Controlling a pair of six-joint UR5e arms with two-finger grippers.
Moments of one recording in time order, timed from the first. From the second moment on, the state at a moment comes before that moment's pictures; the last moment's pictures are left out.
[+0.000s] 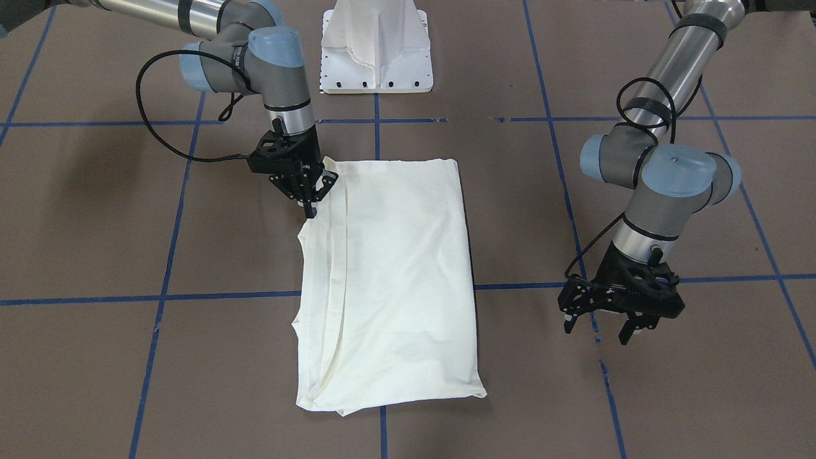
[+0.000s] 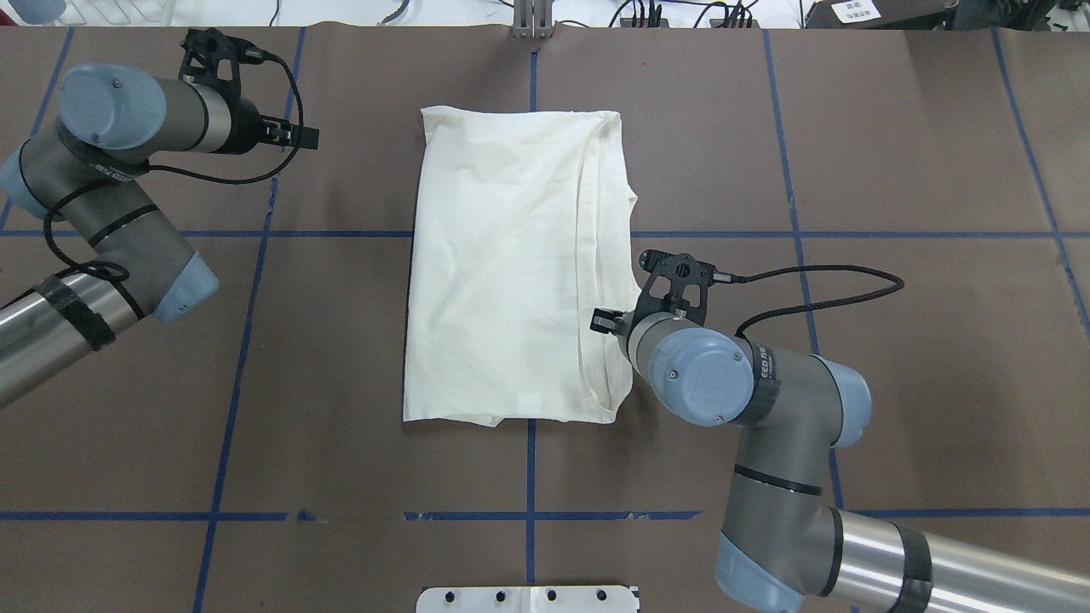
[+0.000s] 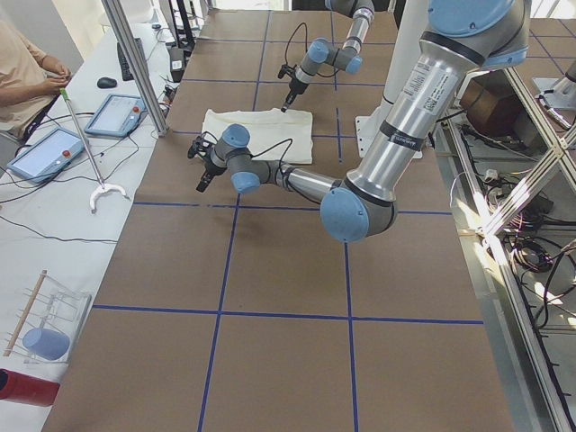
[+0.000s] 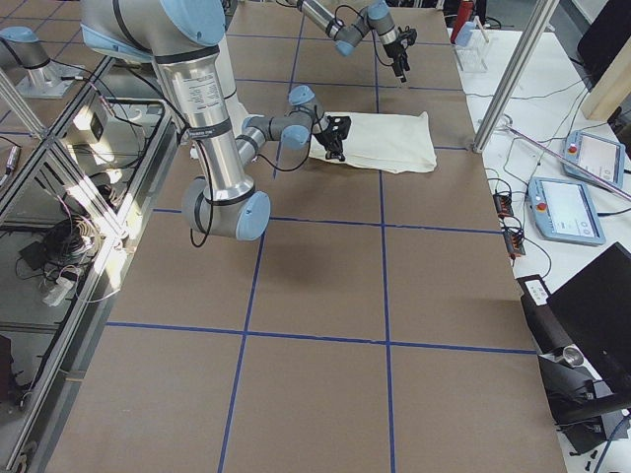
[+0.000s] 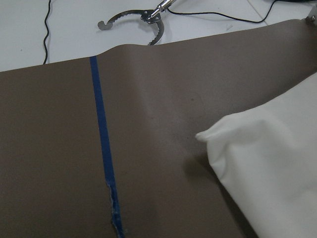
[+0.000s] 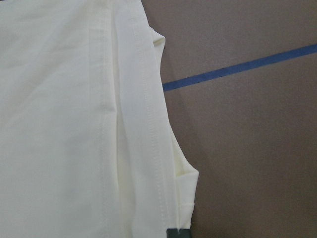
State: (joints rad) left arm -0.89 -2.09 -1.25 -2.43 -1.76 -0.80; right arm 0.35 -1.15 1.75 -1.27 1.34 1.55
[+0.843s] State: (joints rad) left arm -0.89 -2.03 -1.34 -2.42 -1.85 -0.80; right arm 0.30 -1.18 1.83 -1.28 1.38 1.24
